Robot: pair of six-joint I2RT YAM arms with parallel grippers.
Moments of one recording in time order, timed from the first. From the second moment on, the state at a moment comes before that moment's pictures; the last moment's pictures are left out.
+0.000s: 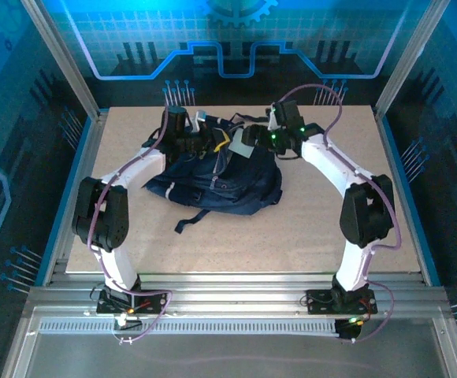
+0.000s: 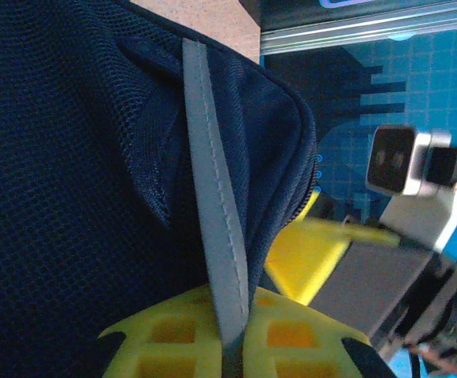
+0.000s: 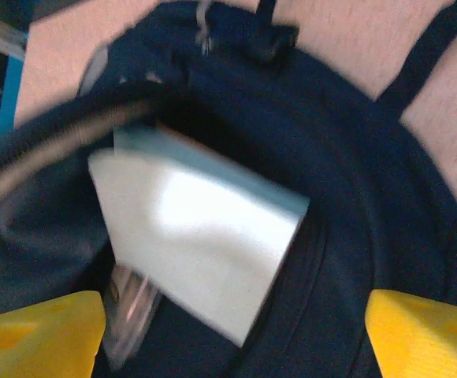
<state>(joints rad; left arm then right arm) -0.26 1.81 1.36 -0.04 0.75 -1.05 0.36 1.88 1.63 -0.55 -0.24 0.52</state>
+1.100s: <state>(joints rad) -0.35 1.96 1.49 0.02 0.73 -1.09 0.40 1.87 1.50 -0.51 -0.36 0.53</state>
